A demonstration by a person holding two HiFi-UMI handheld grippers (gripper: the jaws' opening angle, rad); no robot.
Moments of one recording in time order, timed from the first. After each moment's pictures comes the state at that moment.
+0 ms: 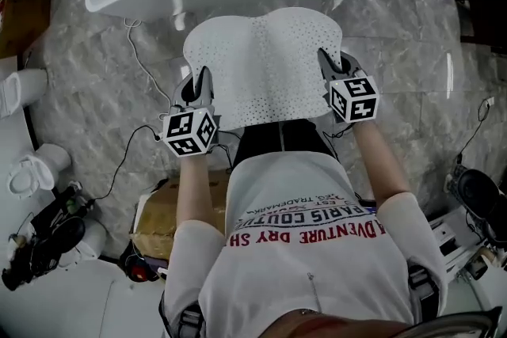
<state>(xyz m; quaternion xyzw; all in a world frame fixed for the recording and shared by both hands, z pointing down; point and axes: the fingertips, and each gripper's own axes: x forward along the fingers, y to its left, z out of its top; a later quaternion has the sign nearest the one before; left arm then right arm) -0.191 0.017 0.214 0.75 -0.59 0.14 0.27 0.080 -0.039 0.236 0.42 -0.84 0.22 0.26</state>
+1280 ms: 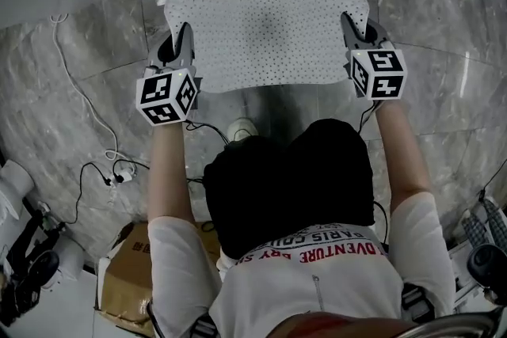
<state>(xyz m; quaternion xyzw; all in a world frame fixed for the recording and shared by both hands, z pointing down) -0.214 -0.160 0.786 0.75 -0.59 0.18 0.23 0.104 -0.213 0.800 0.42 -0.83 0.17 0.31</state>
